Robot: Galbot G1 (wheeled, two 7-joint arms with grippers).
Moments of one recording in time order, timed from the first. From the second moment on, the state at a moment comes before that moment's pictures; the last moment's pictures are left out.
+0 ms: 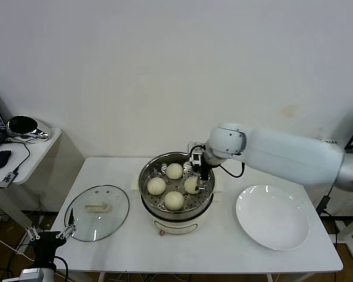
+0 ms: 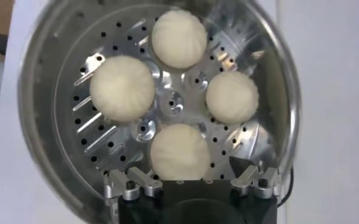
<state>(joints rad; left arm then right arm) 1.69 -1.27 -0.79 -1.98 -0.15 -0.13 -0.12 0.47 0.93 -1.18 1.53 0.49 -0.69 -0.77</state>
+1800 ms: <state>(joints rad) 1.64 -1.09 -0.71 -1.79 1.13 -0.03 -0.16 -1.54 1.32 0.94 1.97 0.26 0.19 -0.10</state>
